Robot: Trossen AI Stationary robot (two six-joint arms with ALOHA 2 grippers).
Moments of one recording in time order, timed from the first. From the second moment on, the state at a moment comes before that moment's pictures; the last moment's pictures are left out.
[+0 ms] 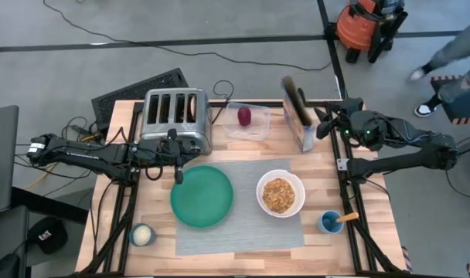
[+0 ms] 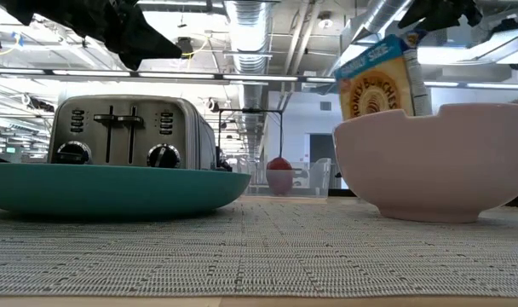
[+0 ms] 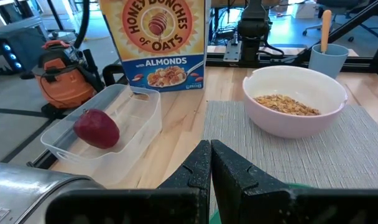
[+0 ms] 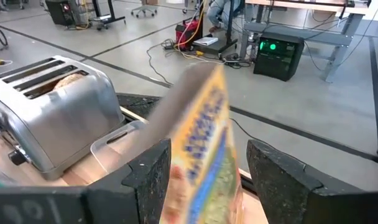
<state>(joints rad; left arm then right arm) -0.05 0.80 0.51 0.01 -0.29 -0.04 -0.07 0.69 1.00 -0.73 0.84 0.35</state>
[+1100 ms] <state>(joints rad) -0.05 0.88 0.51 0.04 -0.23 0.00 0.11 0.79 0.90 -0.75 0.70 0.37</state>
